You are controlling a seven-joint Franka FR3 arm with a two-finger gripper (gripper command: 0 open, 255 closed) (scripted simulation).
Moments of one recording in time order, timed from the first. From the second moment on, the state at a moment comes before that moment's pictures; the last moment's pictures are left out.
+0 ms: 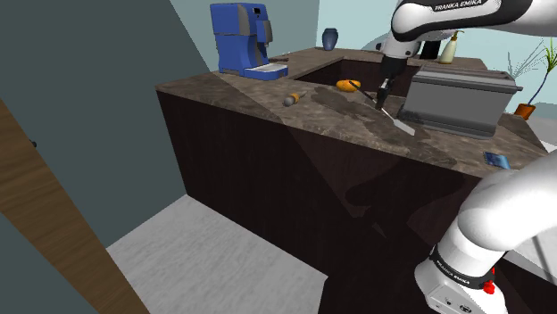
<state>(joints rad) -0.10 -0.46 -0.30 -2.15 -0.10 1.76 -0.58</state>
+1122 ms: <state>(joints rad) -0.24 -0.82 -0.39 -2.43 -0.24 1.70 -0.71</state>
